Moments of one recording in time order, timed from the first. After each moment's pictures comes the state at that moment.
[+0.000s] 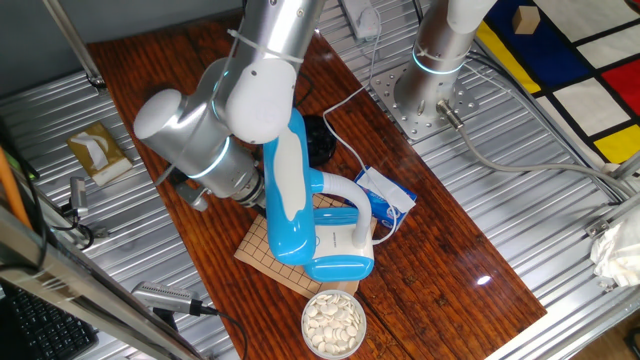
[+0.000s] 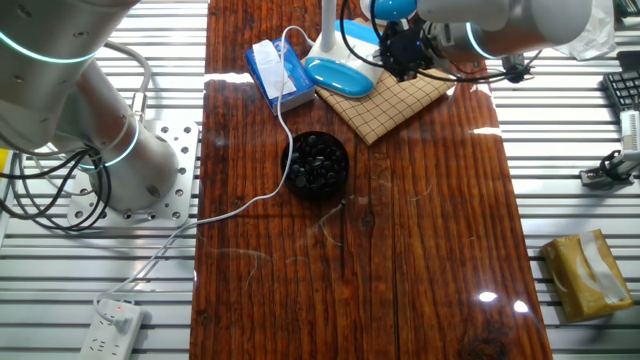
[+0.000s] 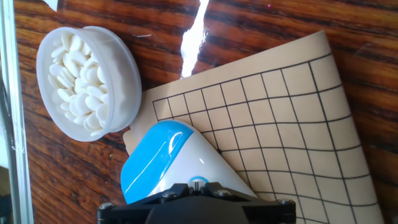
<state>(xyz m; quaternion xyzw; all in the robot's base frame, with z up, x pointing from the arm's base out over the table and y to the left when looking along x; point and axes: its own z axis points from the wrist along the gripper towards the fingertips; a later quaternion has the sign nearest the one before) 0.477 0.236 0.051 0.16 -0.94 -0.26 0.17</state>
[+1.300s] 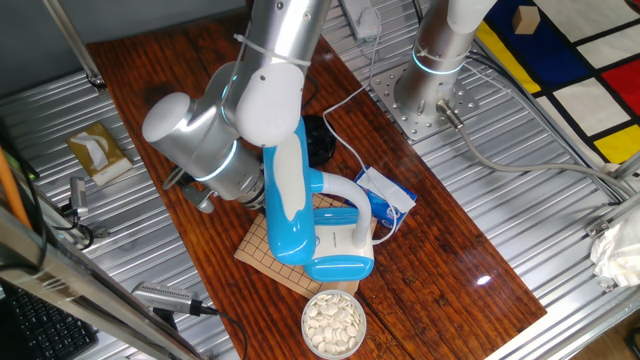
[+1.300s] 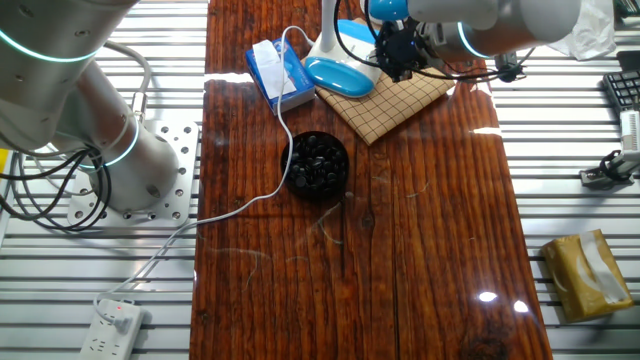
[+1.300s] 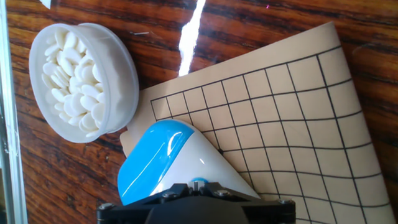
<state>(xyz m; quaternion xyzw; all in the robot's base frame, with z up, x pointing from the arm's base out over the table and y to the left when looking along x) 0.471 0.239 0.041 0.16 -0.94 -0.26 0.17</state>
